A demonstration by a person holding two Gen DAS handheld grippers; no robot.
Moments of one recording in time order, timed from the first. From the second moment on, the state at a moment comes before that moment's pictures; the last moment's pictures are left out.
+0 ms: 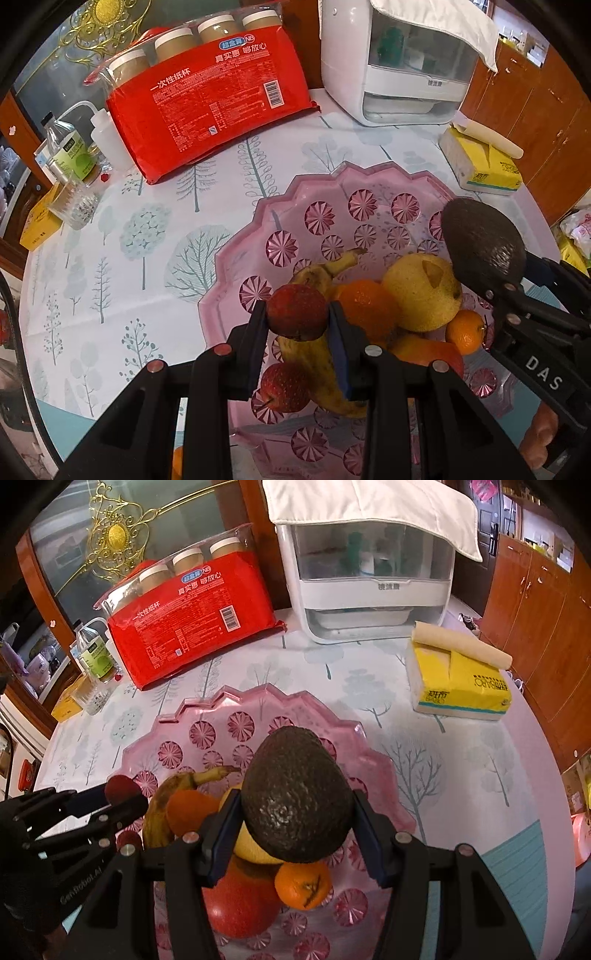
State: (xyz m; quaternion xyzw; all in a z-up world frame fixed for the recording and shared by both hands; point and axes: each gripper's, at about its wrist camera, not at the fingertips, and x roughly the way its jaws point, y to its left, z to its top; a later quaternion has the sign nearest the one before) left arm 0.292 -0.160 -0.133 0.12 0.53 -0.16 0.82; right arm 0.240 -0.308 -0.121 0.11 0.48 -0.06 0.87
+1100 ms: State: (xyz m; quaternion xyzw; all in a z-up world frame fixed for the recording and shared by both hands) left arm 0.275 -0.152 -0.130 0.13 0.52 -0.16 0.83; right arm 0.271 -0.261 -0.124 0.06 0.47 -0.02 0.88
